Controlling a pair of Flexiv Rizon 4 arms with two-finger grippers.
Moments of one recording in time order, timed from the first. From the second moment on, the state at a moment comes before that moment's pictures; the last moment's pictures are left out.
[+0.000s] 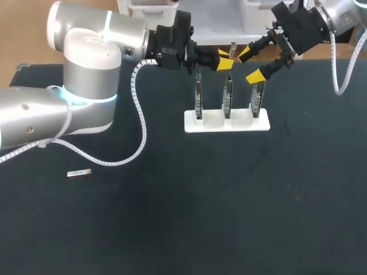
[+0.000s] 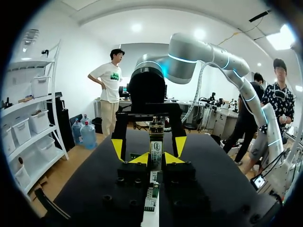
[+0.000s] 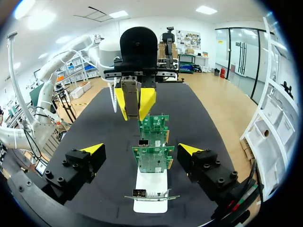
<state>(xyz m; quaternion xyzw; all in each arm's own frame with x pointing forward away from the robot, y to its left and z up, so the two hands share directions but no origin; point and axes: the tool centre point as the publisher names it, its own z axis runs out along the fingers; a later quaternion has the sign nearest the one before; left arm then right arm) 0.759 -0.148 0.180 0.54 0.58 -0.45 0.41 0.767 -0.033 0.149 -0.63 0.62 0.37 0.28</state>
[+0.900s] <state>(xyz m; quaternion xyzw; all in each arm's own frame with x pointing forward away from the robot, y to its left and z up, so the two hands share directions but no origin) 0.769 -0.155 0.160 0.54 0.59 -0.45 0.39 0.767 -0.033 0.149 -0.63 0.62 0.37 0.28</state>
